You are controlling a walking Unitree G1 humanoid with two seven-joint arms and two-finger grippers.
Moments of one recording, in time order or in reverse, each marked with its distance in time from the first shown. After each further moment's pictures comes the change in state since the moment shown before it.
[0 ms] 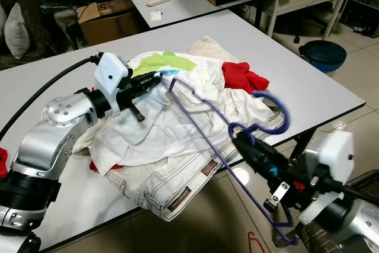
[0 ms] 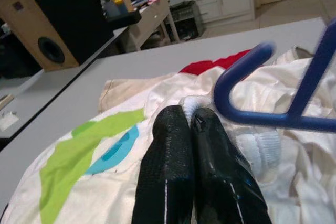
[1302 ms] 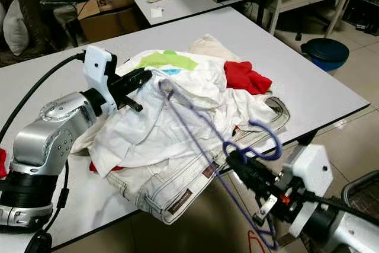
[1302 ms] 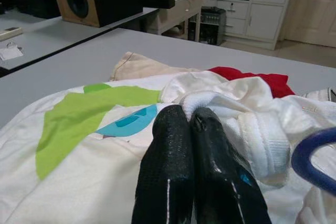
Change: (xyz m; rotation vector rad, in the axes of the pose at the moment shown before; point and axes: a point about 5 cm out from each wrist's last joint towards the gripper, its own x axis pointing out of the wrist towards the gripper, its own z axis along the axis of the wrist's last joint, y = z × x) left arm -0.003 0.012 -0.008 -0.328 0.011 0.151; right arm -0.001 0.007 -0.020 0.002 0.133 -0.004
